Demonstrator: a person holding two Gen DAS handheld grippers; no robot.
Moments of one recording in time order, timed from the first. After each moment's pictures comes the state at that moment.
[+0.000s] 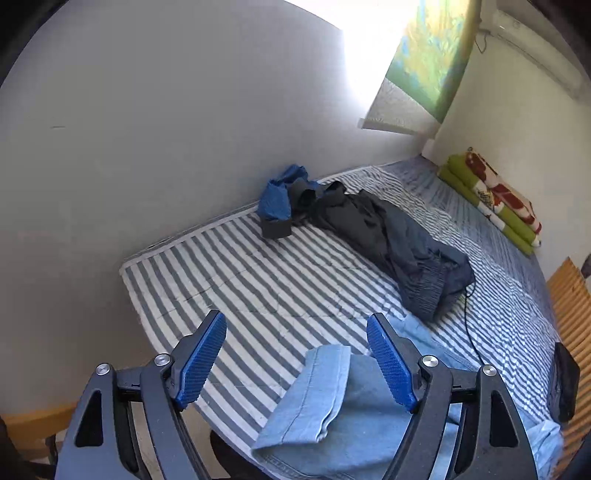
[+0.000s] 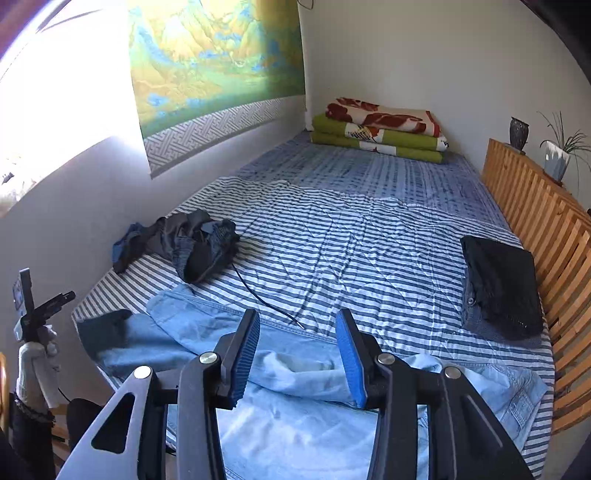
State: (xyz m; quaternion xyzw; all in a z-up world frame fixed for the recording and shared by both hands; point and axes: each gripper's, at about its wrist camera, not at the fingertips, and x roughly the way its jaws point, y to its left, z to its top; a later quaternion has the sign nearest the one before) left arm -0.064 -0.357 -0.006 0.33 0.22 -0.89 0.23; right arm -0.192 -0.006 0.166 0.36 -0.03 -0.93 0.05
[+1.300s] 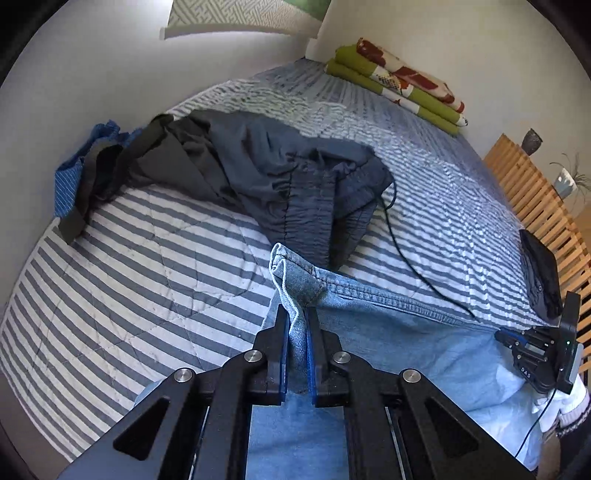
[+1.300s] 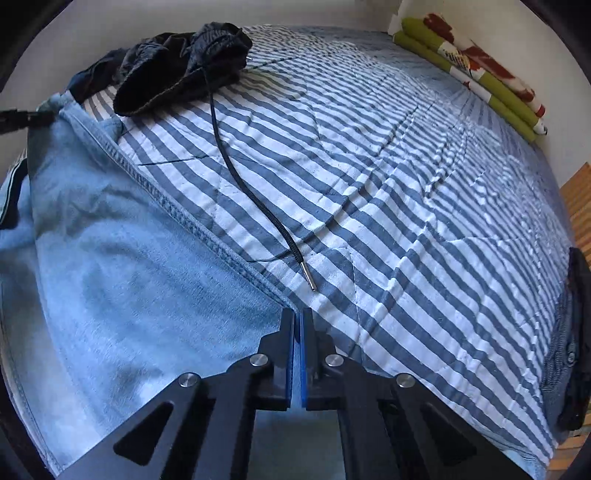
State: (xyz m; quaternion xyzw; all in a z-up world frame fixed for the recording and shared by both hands) left arm -0.230 -0.260 -0.064 0.45 0.14 -0.88 0.01; right arm -0.344 -0.048 -0.078 0.51 0.17 -0.84 0.10
